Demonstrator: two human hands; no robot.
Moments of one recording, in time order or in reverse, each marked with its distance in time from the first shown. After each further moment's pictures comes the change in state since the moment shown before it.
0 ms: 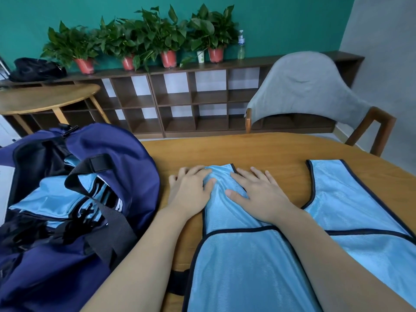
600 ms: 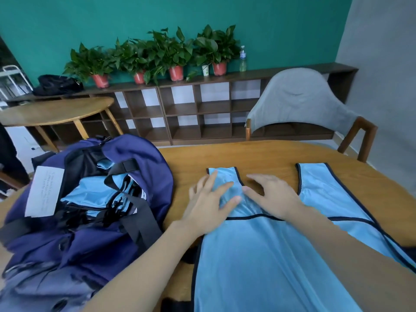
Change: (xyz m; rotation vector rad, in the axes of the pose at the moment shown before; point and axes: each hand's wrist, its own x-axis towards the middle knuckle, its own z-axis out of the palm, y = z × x) left_hand -0.074 0.039 -0.036 -0.050 -0.115 0.156; right_hand -0.051 0.008 -0.036 0.110 0.146 0.046
